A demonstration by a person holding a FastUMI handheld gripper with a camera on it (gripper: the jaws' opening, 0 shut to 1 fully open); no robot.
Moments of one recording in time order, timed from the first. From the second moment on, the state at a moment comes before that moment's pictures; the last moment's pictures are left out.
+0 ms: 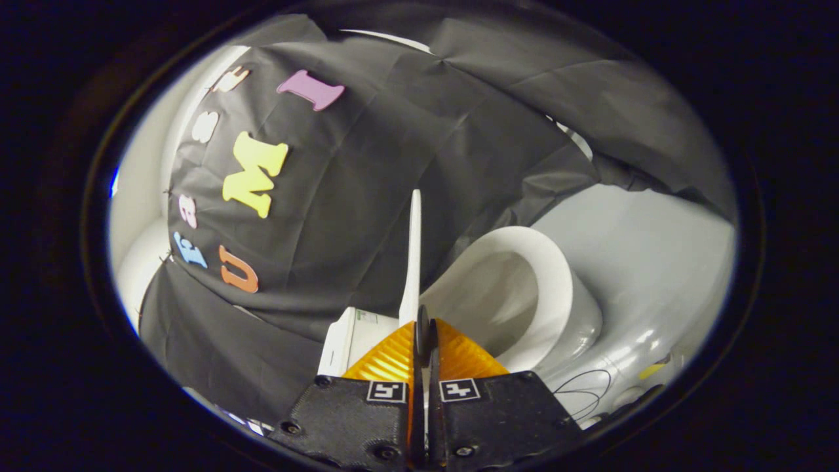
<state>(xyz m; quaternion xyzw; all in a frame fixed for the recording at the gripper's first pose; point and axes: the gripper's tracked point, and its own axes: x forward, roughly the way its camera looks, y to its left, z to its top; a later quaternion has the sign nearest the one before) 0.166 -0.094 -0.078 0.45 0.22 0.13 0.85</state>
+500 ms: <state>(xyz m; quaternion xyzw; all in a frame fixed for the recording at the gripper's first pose) 0.156 -0.065 -0.044 0.40 0.20 0.13 0.88</state>
